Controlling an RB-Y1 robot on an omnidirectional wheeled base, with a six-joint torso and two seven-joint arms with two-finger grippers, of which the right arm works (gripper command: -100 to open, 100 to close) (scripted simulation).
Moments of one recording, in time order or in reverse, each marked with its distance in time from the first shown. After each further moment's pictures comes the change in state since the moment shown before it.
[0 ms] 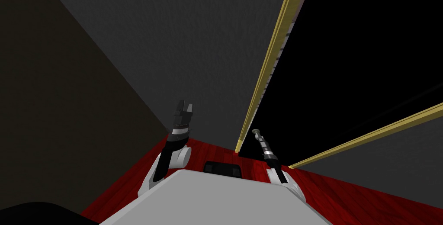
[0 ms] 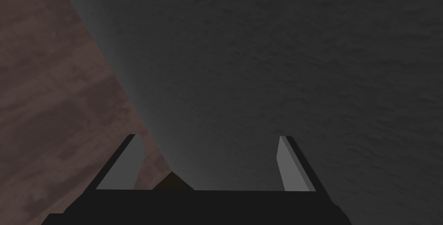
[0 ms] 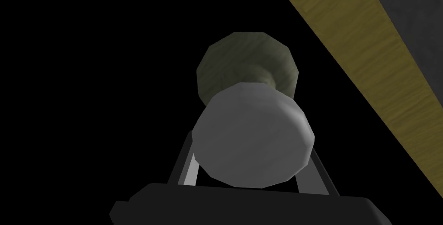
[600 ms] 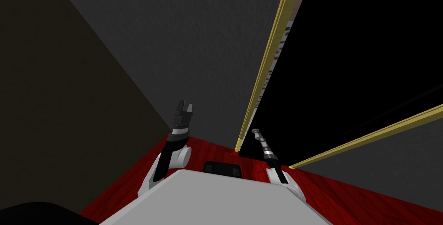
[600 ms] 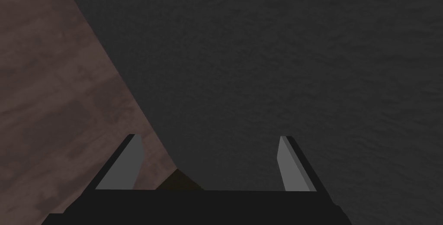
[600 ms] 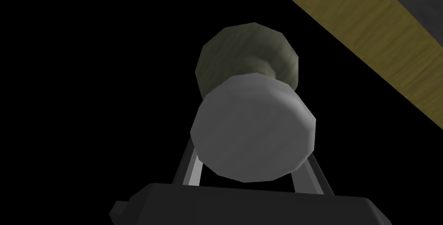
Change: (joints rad) arm 0.021 -0.002 0.032 -0.046 -0.054 0.028 -0.147
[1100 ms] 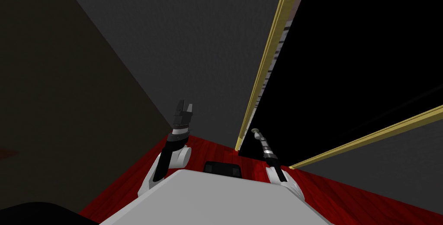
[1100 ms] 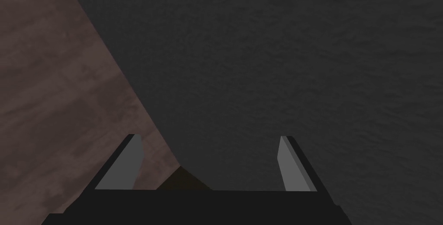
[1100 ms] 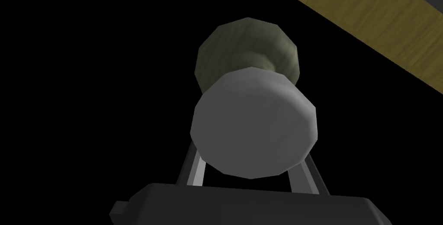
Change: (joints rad) arm -0.030 -0.009 0.016 0.050 -0.038 -0.015 -0.091
